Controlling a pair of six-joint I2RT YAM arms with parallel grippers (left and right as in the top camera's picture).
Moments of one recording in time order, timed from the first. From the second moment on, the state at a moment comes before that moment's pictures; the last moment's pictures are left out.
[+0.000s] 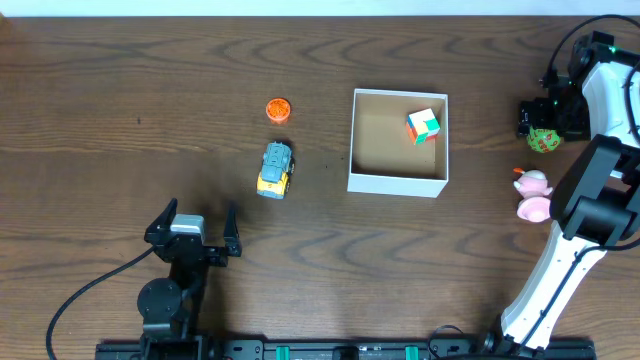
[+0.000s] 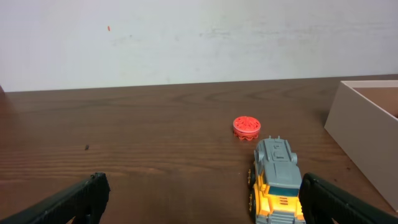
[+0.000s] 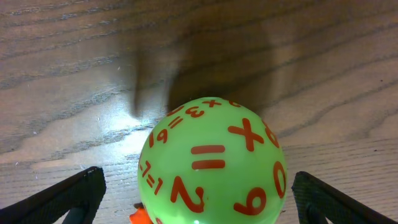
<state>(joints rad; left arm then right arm) 0.01 0.01 0.02 -0.11 0.10 0.02 -0.33 2.34 2.01 -1.20 0.05 -0.19</state>
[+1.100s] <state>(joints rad) 0.01 0.01 0.02 -0.11 0.10 0.02 -0.22 2.33 2.22 -1.38 -0.03 -0.14</state>
